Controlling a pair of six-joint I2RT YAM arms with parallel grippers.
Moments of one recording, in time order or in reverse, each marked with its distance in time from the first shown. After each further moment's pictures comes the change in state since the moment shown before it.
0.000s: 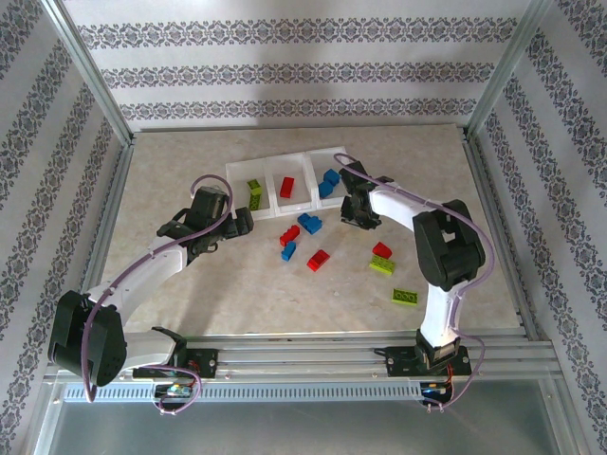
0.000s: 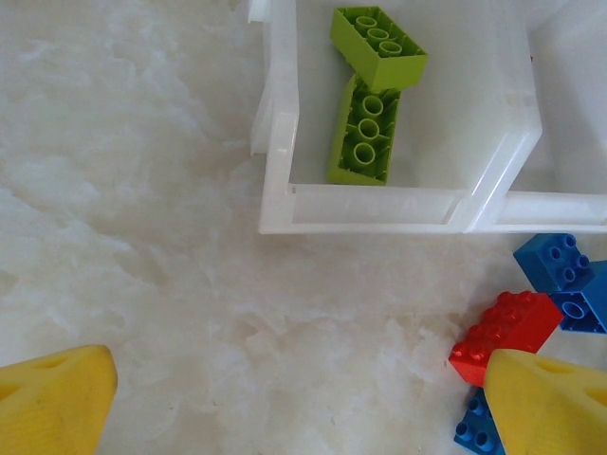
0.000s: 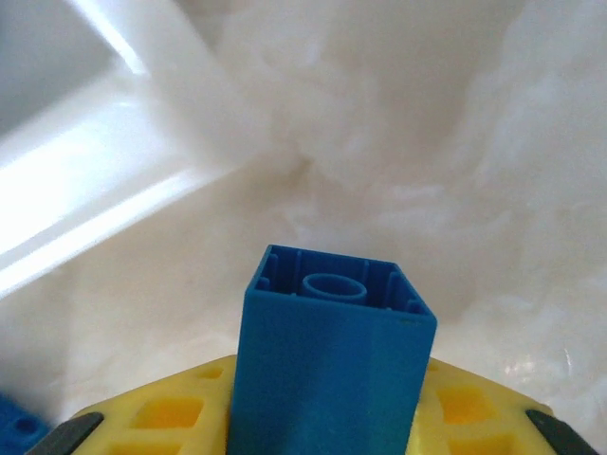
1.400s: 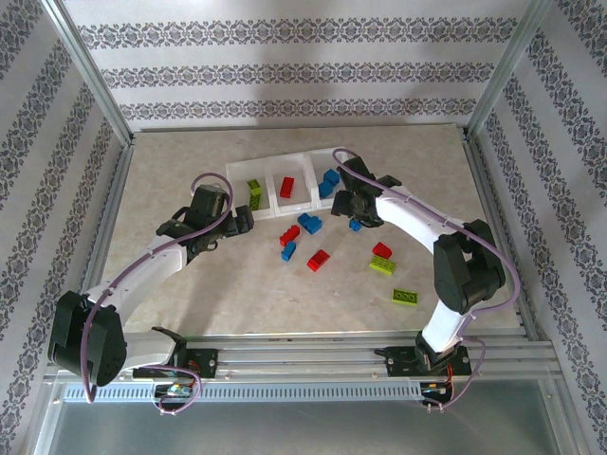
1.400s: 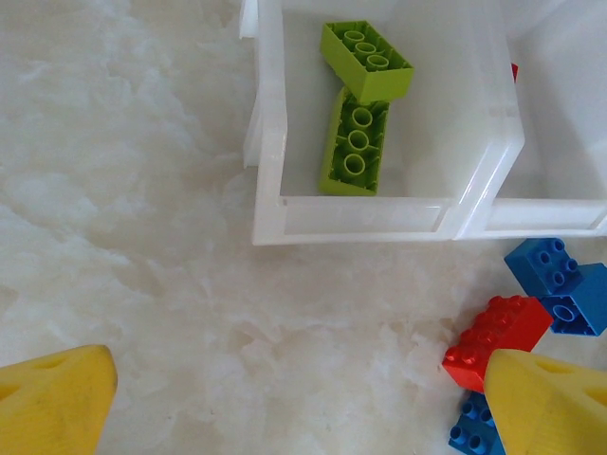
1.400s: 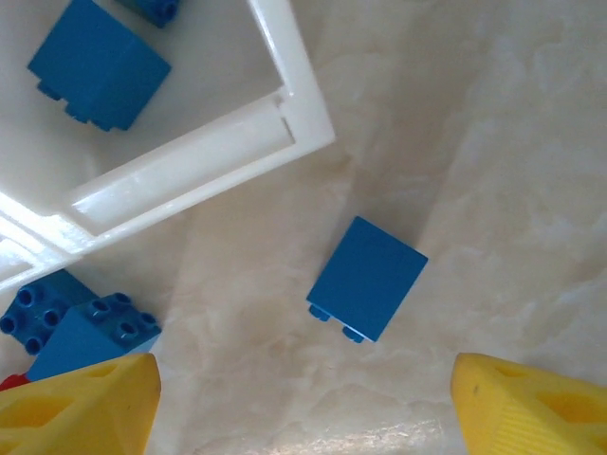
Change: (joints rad) left arm 0.000 0.000 0.016 0.000 0.000 0.019; right arm 0.056 -0.167 -0.023 -0.054 0.068 -0.011
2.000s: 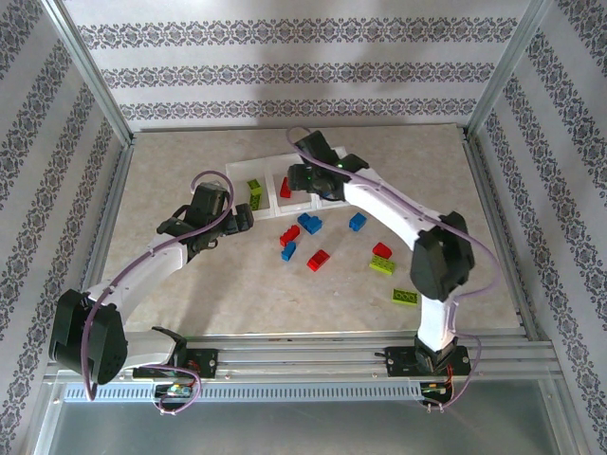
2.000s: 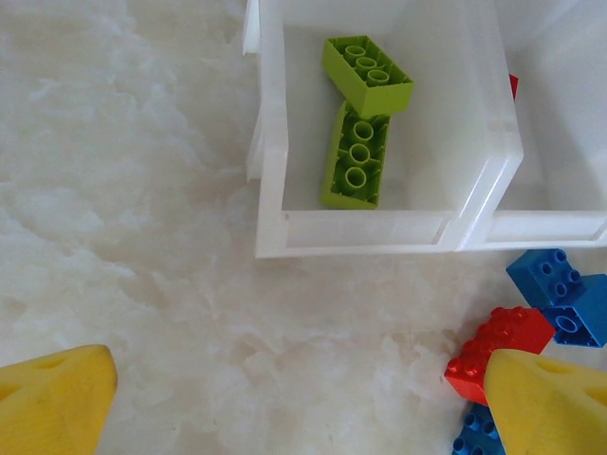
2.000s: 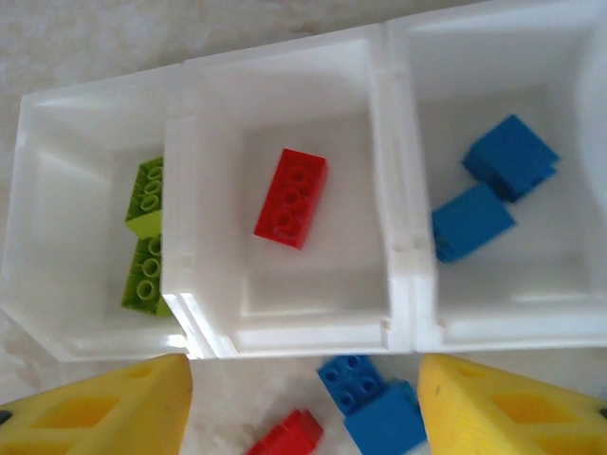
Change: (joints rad) left arm 0.000 0.010 0.014 0.000 -0.014 0.008; right arm 0.163 0.138 0.385 0.021 -0.013 -0.150
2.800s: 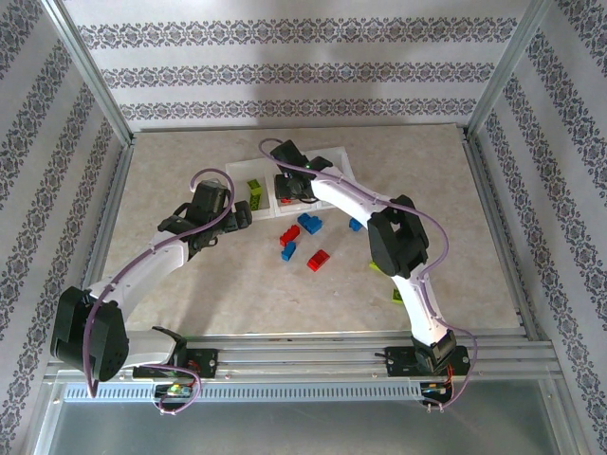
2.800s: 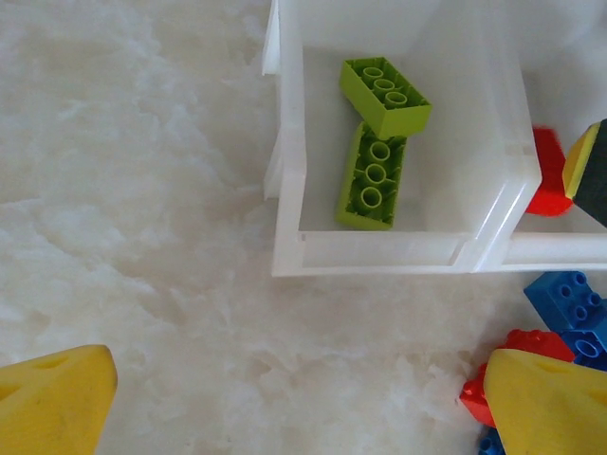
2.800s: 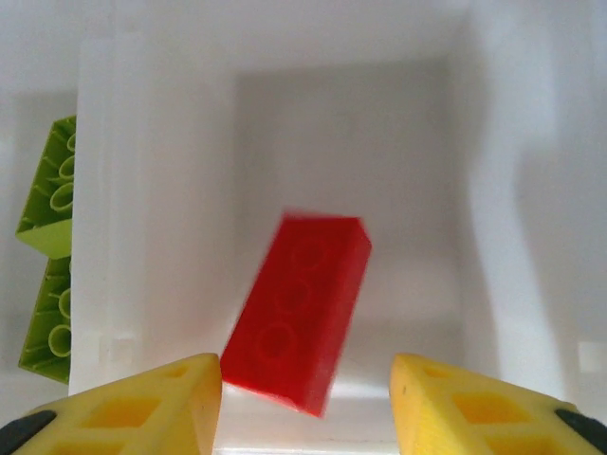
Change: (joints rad) left arm 0.000 0.016 0.021 -0.001 -0.049 0.003; right arm 0.034 0.383 0.285 -0.029 -0.005 -0.051
